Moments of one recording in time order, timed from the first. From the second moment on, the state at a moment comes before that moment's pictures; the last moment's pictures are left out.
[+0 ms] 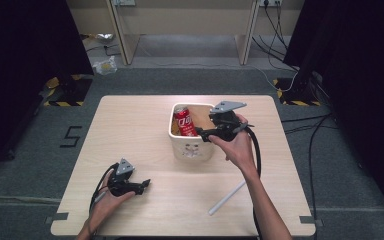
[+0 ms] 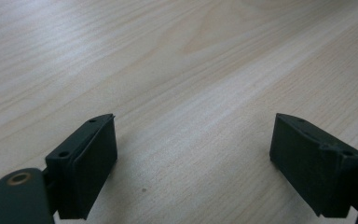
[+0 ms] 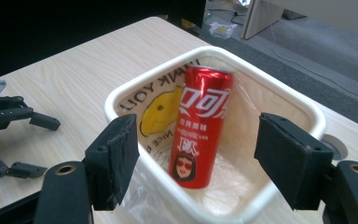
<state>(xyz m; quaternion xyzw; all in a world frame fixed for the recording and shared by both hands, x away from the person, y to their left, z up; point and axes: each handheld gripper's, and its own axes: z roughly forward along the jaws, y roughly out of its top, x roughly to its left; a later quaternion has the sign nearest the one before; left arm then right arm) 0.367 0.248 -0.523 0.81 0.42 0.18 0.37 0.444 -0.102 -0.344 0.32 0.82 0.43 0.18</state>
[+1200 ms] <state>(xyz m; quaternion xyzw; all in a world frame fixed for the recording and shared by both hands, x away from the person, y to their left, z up) 0.368 0.248 -0.523 0.81 0.42 0.18 0.37 0.370 -0.164 -0.404 0.36 0.82 0.40 0.20</state>
